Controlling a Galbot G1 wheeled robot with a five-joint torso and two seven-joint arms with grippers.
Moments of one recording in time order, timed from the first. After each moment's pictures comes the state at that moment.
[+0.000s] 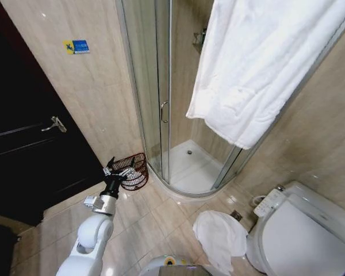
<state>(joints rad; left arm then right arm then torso) 1.43 -1.30 -0.55 -2.12 -0.39 -0.05 0.04 0.43 0.19 -0.08 1.78 1.43 -0.58 0.14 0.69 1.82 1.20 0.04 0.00</state>
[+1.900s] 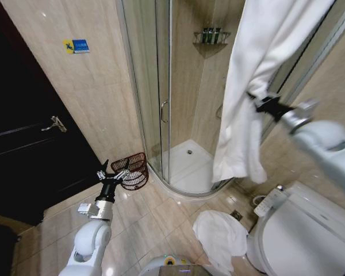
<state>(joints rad) 1.50 -1.36 -0.61 -2.14 -0.39 -0.11 0.05 -0.66 0.43 0.23 1.78 0.74 -0.03 0.03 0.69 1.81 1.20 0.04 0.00</state>
